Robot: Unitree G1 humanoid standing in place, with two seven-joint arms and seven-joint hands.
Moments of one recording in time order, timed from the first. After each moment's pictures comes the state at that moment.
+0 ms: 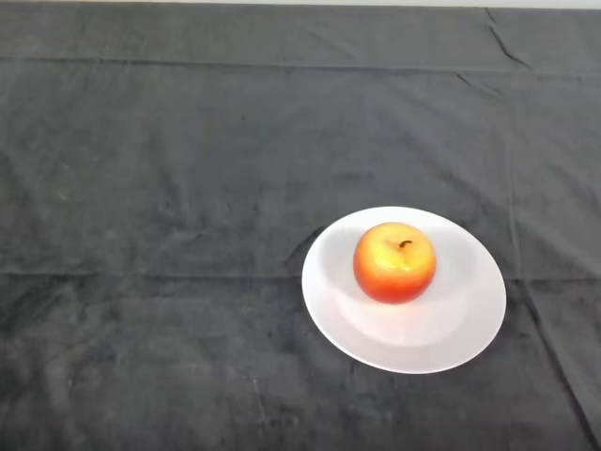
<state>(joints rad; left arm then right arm) -0.41 0.62 0.40 1.15 -0.43 -0.49 0.21 -0.40 -0.73 0.04 1.14 -0.30 -0.16 -0.15</state>
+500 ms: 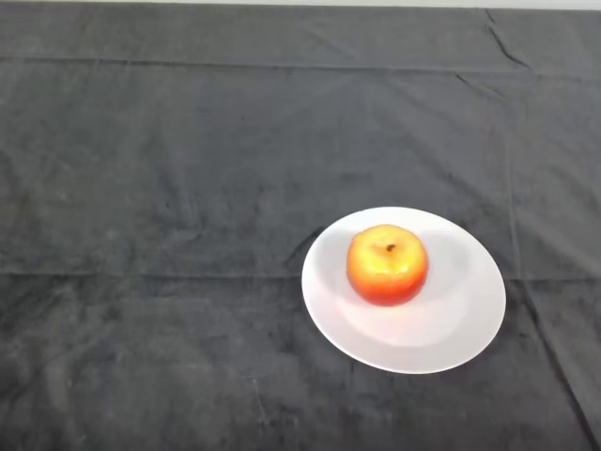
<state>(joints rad) -0.41 0.62 0.50 1.15 -0.51 -0.48 0.19 -0.40 -0.73 0.04 1.14 -0.30 -0.16 -0.15</state>
